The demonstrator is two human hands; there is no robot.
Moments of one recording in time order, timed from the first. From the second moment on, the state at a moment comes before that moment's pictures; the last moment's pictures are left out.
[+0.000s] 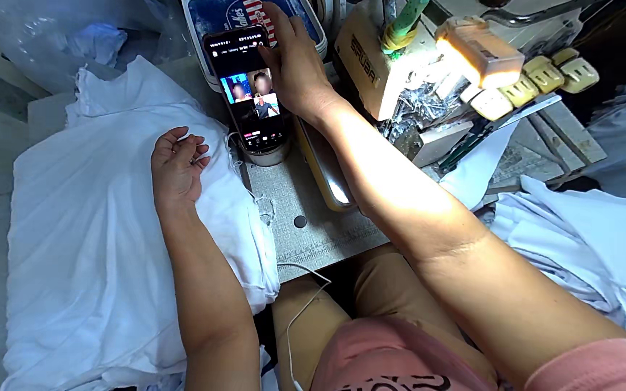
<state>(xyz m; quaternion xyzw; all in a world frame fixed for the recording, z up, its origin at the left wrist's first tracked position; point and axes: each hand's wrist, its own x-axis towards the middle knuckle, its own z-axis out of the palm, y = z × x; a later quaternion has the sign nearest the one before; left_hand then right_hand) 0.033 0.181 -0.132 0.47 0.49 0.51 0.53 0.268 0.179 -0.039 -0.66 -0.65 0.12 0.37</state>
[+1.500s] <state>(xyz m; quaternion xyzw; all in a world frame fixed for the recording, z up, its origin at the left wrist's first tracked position) 0.031 0.178 -0.133 0.50 0.47 0.52 0.51 0.269 0.179 -0.039 -0.66 -0.68 0.10 0.31</state>
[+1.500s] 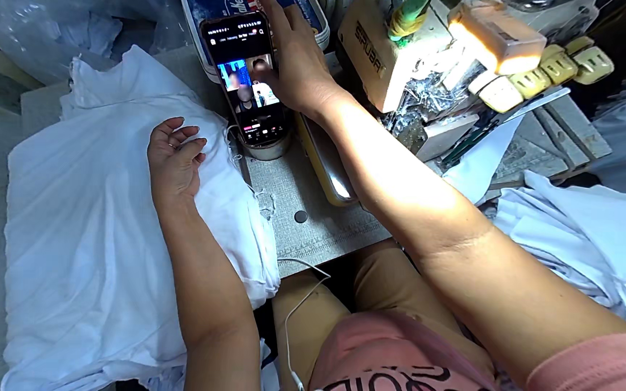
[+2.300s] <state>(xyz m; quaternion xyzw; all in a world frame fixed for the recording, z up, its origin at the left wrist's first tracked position) 0.030 0.180 -0.135 0.53 0.47 0.50 0.50 0.269 0.181 -0.039 -0.64 -0.66 0.11 0.37</state>
